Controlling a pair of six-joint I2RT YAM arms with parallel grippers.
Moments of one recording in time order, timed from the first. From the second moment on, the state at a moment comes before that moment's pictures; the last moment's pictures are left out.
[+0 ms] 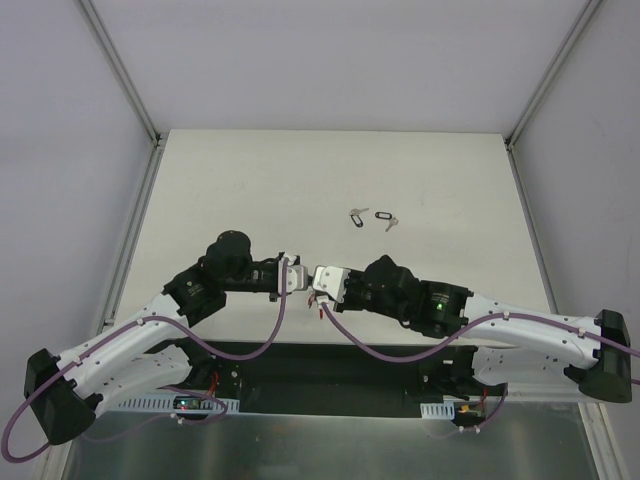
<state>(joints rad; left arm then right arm) -0.79 0.85 0.65 -0.17 0.65 0.51 1.26 1.04 0.84 -0.24 0.15 -0.46</state>
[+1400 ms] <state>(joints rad) -0.79 0.87 0.65 -0.18 0.64 0.50 1.24 1.01 0.84 -0.22 0.06 -0.41</state>
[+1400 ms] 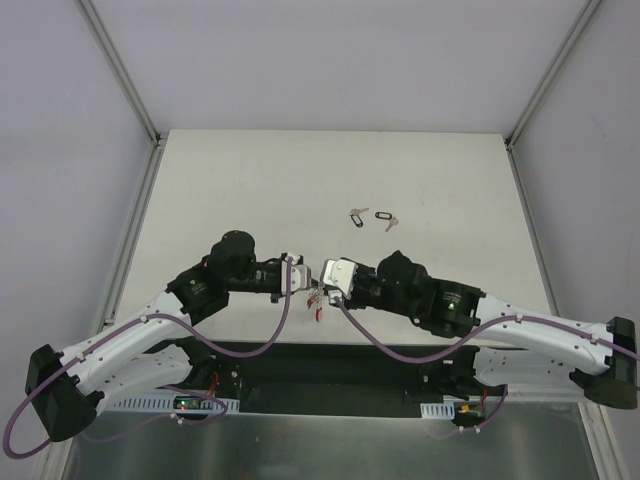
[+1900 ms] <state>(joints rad) -0.79 0.87 0.65 -0.18 0.62 0.50 1.15 0.97 0.79 -0.22 -0.04 -0.37</state>
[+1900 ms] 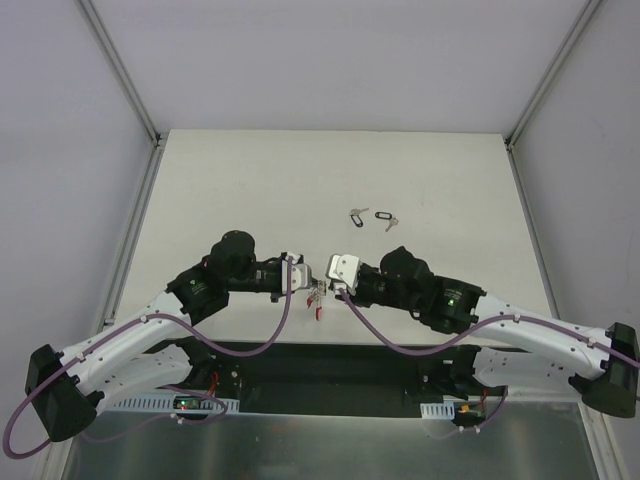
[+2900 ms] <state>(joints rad) -0.79 0.87 0.65 -0.18 0.62 0.50 1.14 1.02 0.79 -0.20 -0.10 -0.36</state>
